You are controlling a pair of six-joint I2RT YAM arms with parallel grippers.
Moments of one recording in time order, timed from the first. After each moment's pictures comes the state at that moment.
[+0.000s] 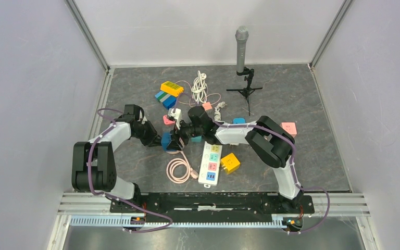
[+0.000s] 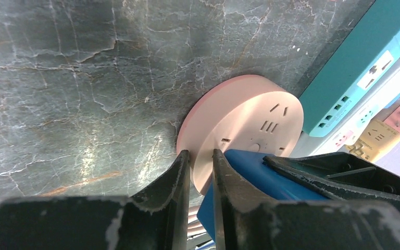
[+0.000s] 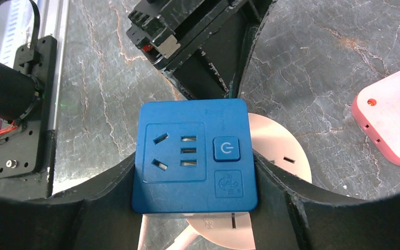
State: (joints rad) left arm -0.01 1.49 0.76 -0.52 0.39 -0.61; right arm 0.91 2.07 1.24 0.39 -0.61 0.02
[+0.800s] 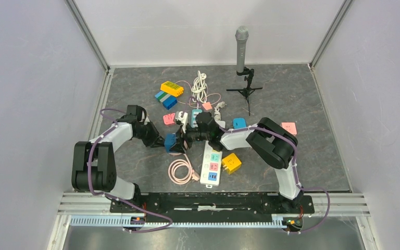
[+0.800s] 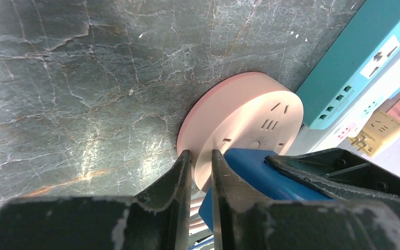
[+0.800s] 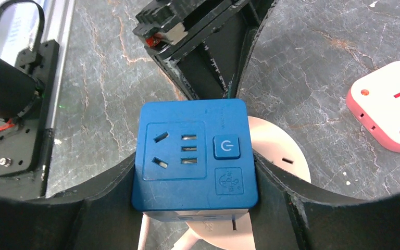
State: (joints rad) left arm -0.04 1.49 0.76 -0.51 0.40 -0.62; right arm 0.90 2.04 1.07 0.65 -0.60 0.08
